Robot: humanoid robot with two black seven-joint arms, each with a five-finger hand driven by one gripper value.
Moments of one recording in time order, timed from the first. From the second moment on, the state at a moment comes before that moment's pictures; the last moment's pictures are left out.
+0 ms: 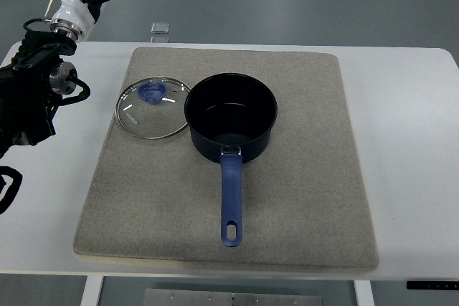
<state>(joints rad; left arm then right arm) -1.12 0.19 -0.29 -0.18 0.00 -0.20 -0.61 0.05 0.00 -0.05 0.20 0.07 -0.02 0.04</state>
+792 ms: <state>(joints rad) -1.02 0.15 -0.43 -0.20 -0.02 -0.07 -0.61 0.05 0.00 -0.05 0.20 0.07 -0.02 0.04</state>
